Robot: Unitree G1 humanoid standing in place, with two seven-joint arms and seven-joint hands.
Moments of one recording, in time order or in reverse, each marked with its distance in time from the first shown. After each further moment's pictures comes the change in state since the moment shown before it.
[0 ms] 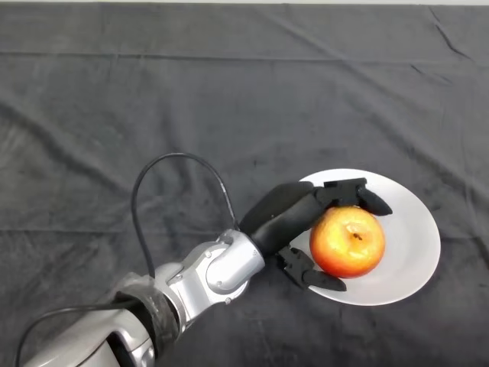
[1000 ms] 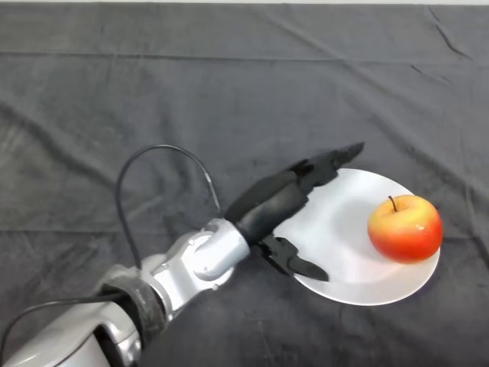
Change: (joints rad) left arm 0.087 0.185 0.166 0.039 -0.057 -0.191 -0.065; right arm -0.001 0.000 0.001 0.003 0.000 -0.002 0.000
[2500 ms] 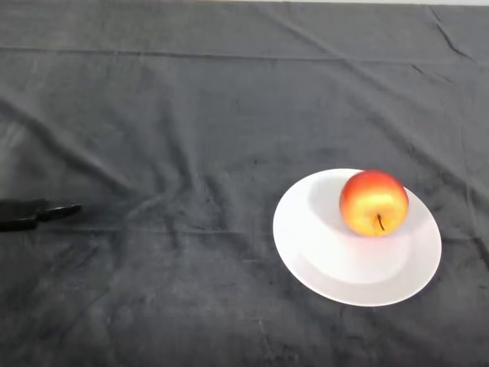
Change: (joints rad) left arm 0.166 0.253 0.810 0.113 -0.477 0.208 -0.176; right arm 0.001 0.001 0.002 0.011 0.000 0.001 0.000
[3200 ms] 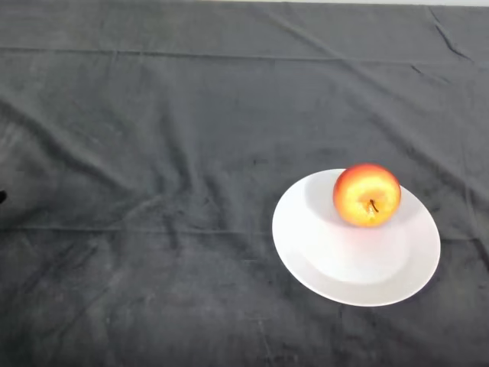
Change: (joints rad) left arm 0.068 0.064 0.220 0.007 -0.077 0.096 0.011; right arm 0.001 0.002 0.002 0.002 0.000 0.000 0.000
